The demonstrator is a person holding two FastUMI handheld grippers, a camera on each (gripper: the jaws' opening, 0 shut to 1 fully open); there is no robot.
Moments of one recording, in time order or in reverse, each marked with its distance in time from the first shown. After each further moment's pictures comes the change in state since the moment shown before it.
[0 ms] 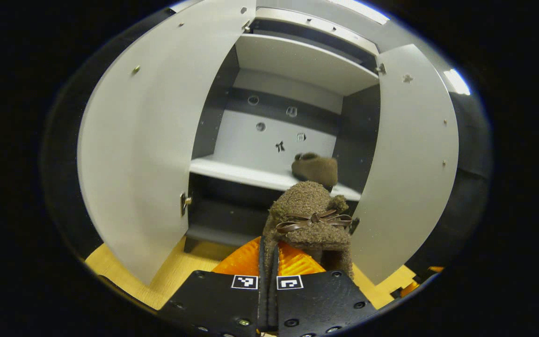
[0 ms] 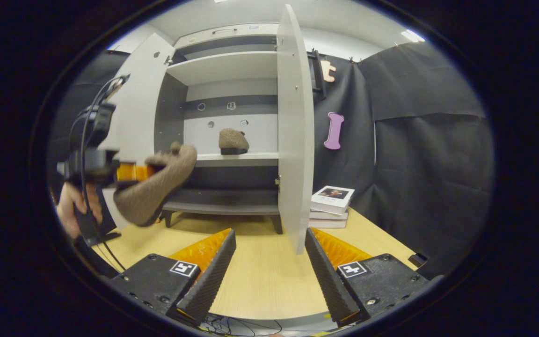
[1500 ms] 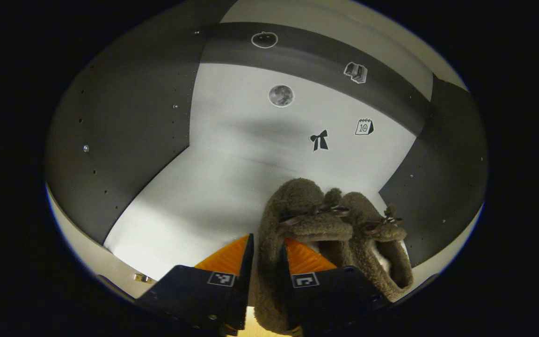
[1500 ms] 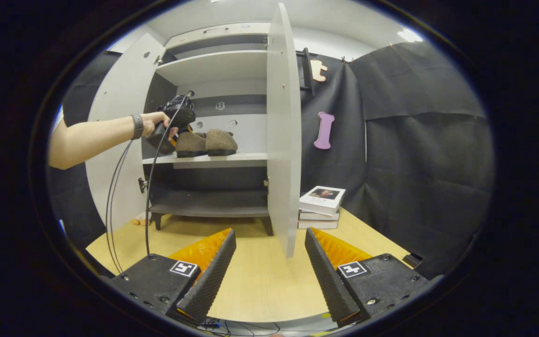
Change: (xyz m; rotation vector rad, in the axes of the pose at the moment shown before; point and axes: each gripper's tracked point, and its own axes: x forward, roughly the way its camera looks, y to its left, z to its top) left arm 0.258 0.055 0.029 -0.090 0.476 0.196; right arm 0.012 -0.018 0.005 0.013 -0.005 -0.069
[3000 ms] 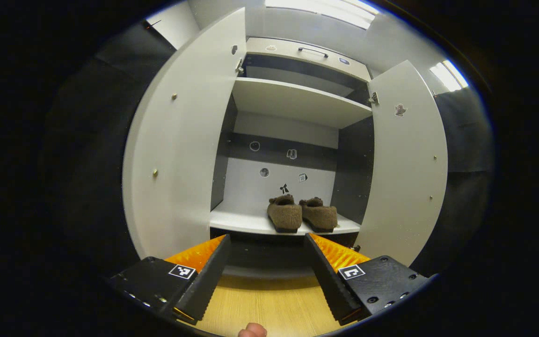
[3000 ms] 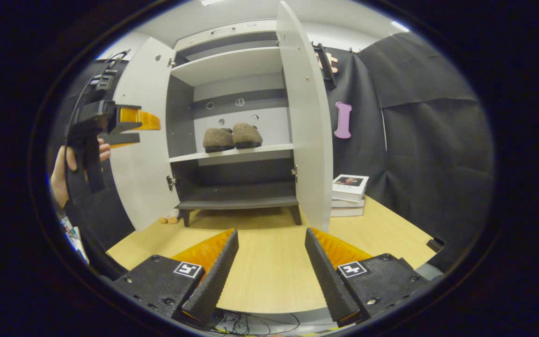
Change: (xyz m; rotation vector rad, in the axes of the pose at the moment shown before) left arm -0.300 0.042 -0.140 0.167 -0.623 -0.140; right arm -0.026 0.053 -0.023 0.051 0.047 0.146
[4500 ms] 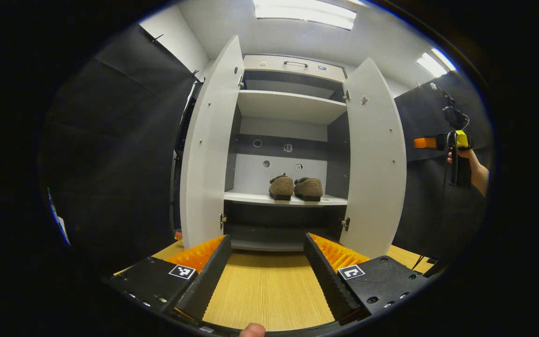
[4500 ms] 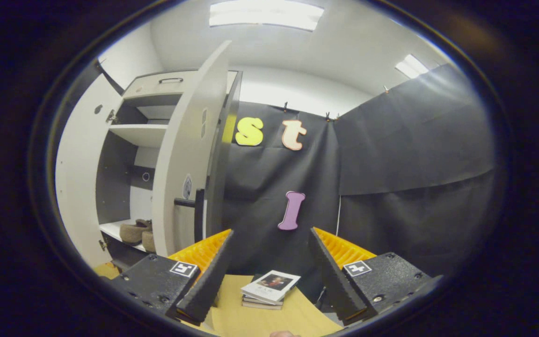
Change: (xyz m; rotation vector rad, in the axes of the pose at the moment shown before) left arm -0.122 -0.023 -0.060 0.061 -0.036 0.049; right arm 0.045 -0.188 0.331 -0.144 -0.367 -0.227
